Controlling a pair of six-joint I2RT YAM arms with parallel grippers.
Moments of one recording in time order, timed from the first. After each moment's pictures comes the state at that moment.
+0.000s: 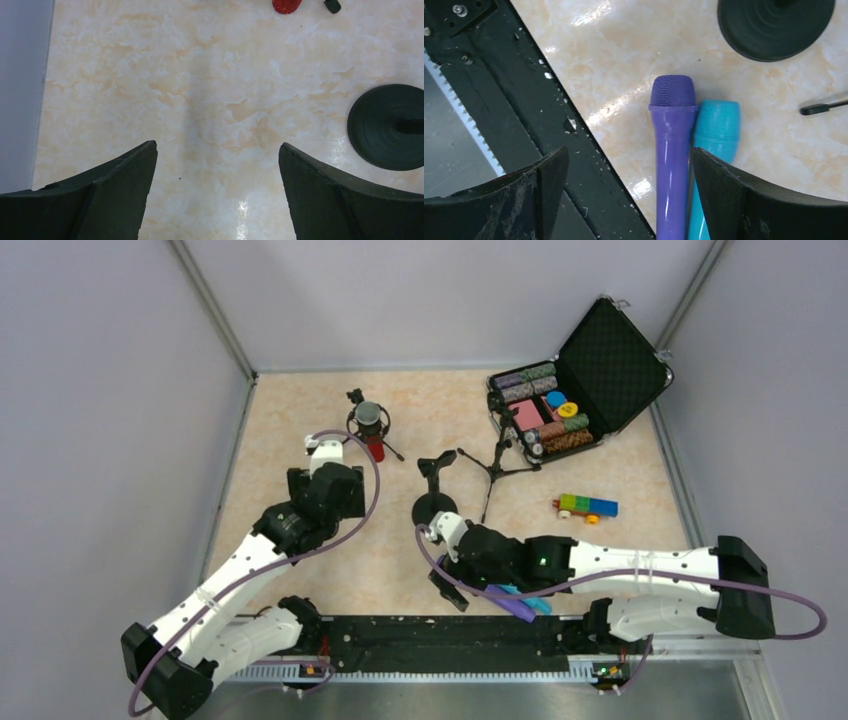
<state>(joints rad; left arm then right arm) -0.61 0.91 0.84 -0.69 -0.62 -0.41 1.31 1.17 0.81 -0.42 0.18 0.25</state>
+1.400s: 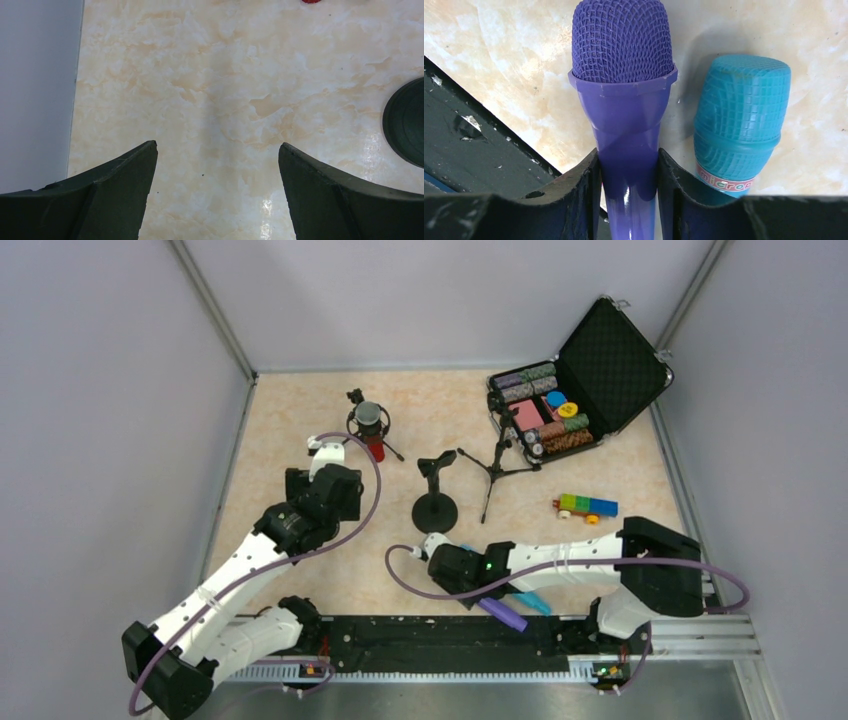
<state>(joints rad) -0.61 0.93 0.84 -0.74 -0.68 -0.34 1.31 1.53 0.81 -0.47 0.24 0.31</state>
